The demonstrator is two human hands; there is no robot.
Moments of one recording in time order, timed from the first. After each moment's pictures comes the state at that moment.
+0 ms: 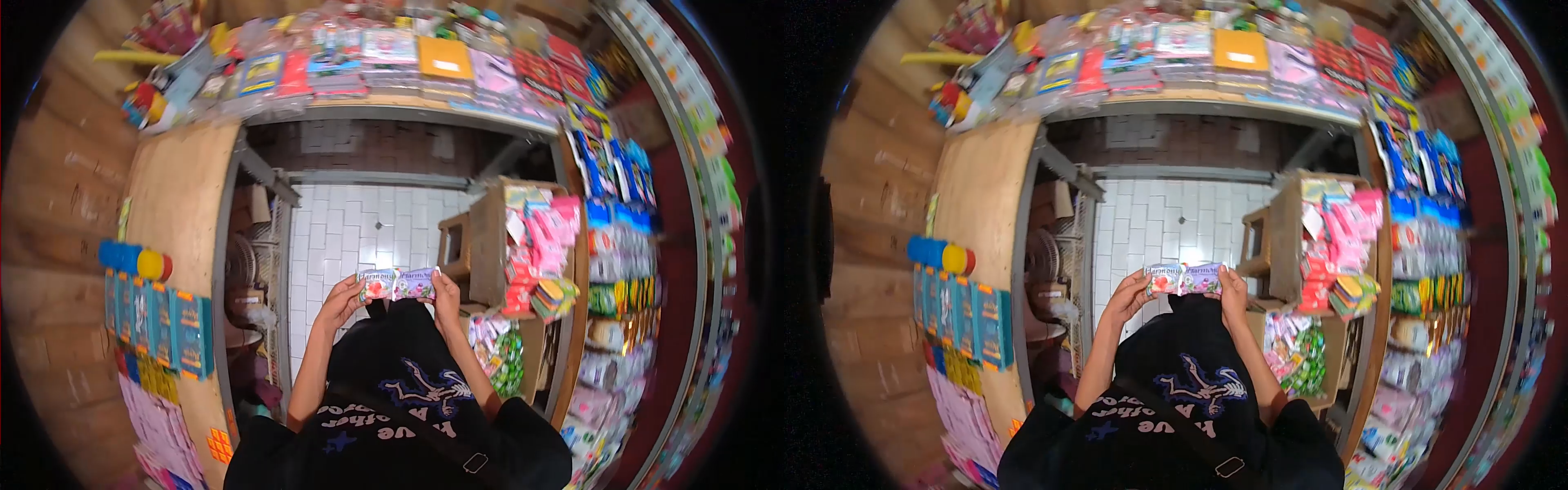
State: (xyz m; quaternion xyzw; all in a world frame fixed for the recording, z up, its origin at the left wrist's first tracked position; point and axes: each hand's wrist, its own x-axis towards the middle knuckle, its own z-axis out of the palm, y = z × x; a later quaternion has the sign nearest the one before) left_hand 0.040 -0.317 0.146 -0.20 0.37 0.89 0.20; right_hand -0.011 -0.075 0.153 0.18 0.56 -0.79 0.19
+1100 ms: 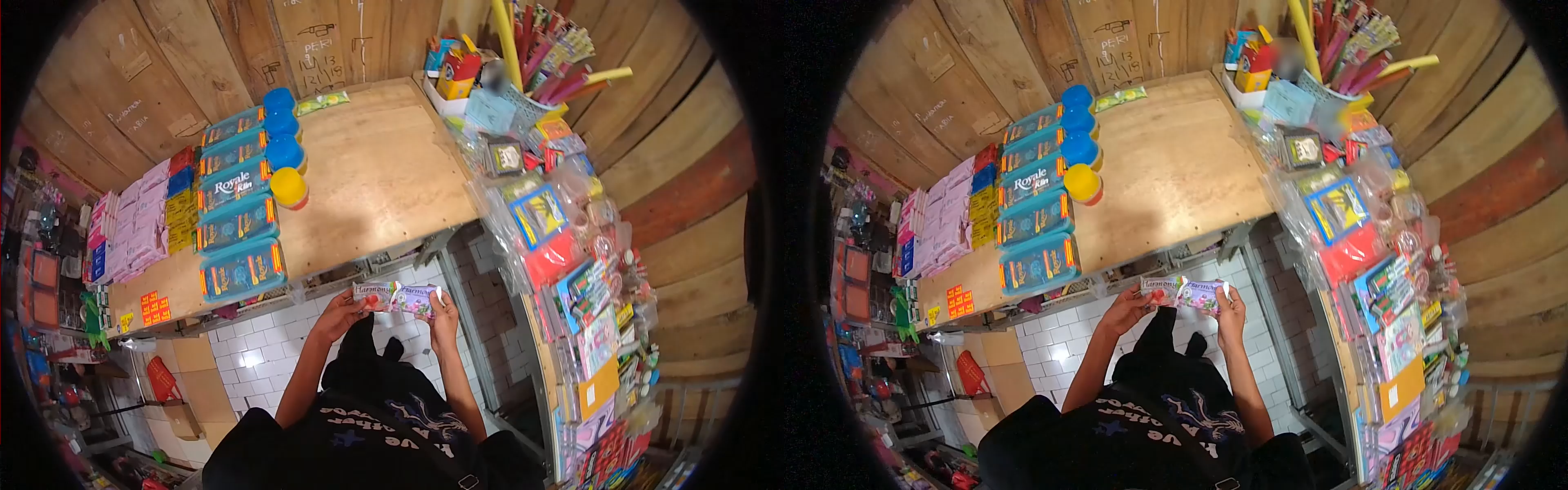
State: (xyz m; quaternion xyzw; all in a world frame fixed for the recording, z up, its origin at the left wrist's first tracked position) left_hand 0.009 -0.558 0.156 -0.35 0.19 0.85 -0.34; right_hand -0.235 -0.503 0.180 -0.15 0.53 -0.60 0.58
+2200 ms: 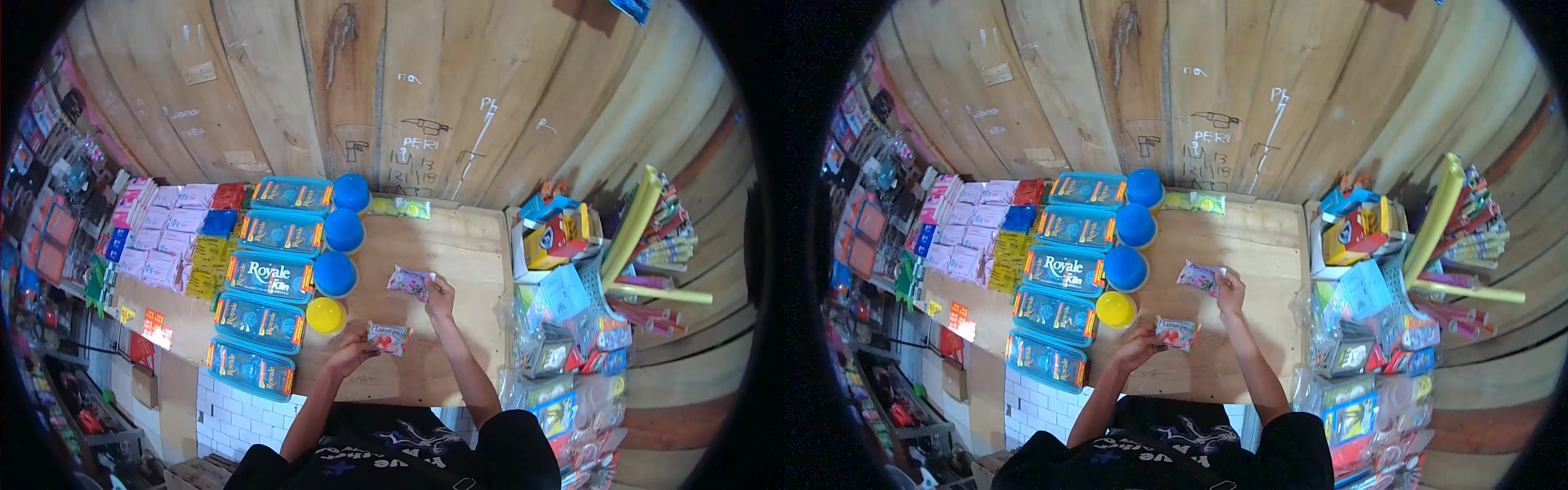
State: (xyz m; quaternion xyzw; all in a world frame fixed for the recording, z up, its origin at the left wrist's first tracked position) left_hand 0.016 -0.828 0.159 -0.40 0.16 0.77 -0.47; right_hand -0.177 -1.013 0.106 -0.37 0.49 -0.51 0.61
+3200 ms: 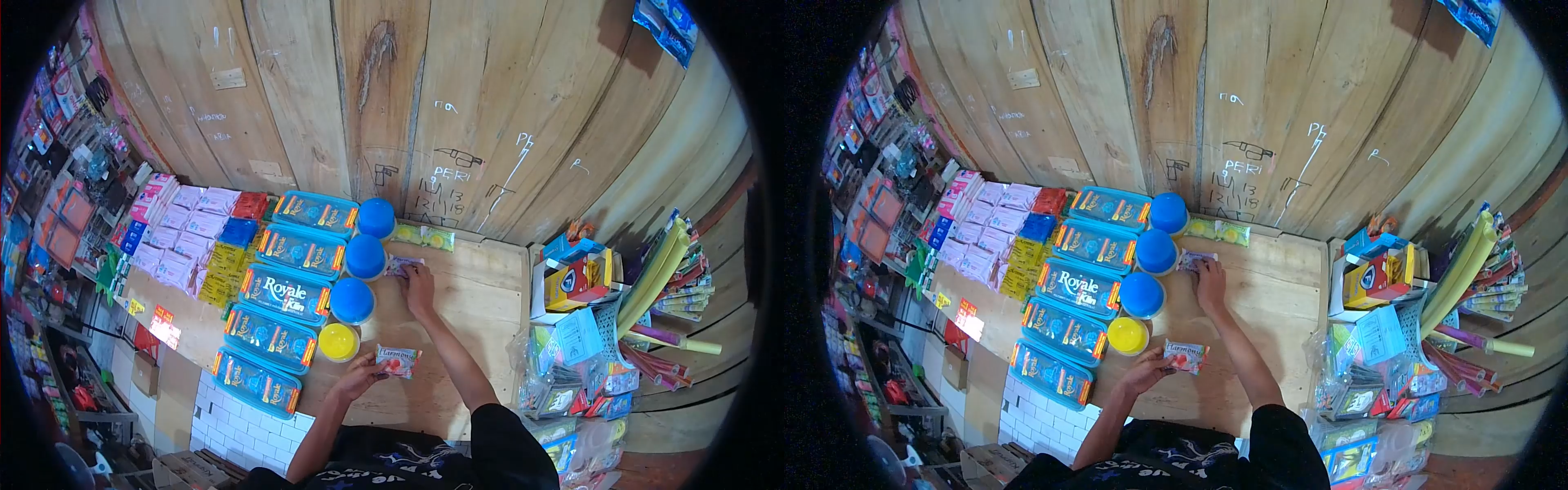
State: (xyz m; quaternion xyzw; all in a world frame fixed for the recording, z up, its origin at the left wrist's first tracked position) left_hand 0.017 -0.838 0.167 -0.40 0.10 0.75 -0.52; right_hand -0.073 -1.091 0.135 -0.82 0.44 -0.35 0.13
